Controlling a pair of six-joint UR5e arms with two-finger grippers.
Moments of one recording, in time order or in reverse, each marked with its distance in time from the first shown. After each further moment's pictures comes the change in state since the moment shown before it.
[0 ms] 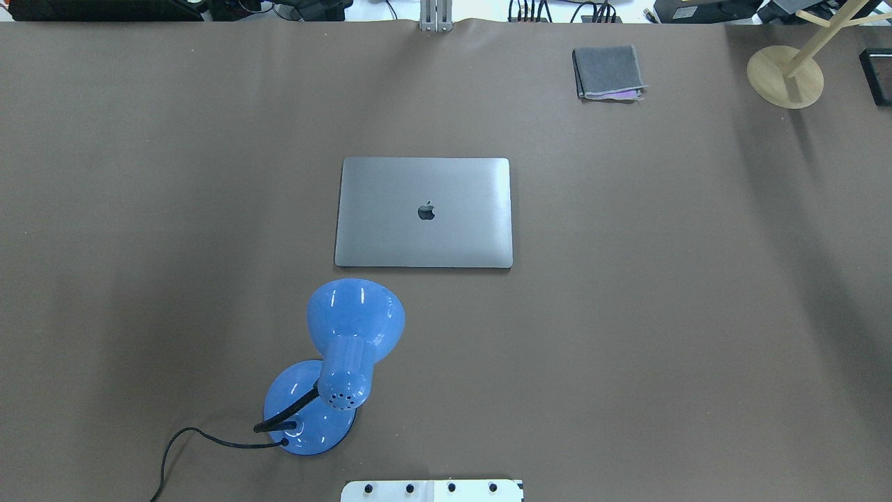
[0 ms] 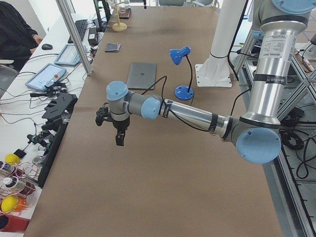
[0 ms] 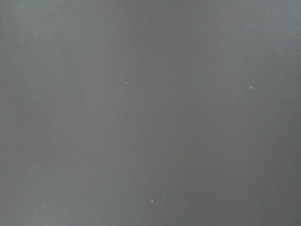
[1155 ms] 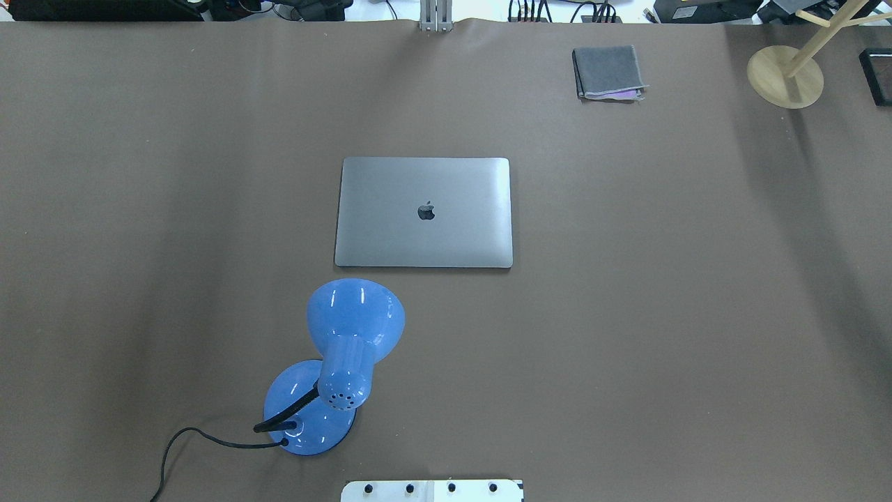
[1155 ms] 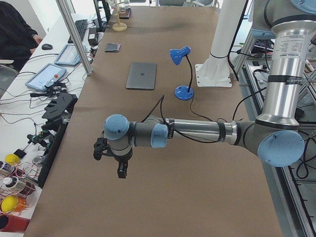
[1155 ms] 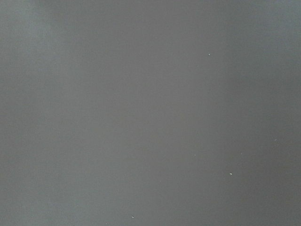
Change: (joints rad) left arm -0.113 0.011 0.050 0.010 -0.021 0.099; right arm 0.060 -0.035 0.004 0.004 0.005 0.007
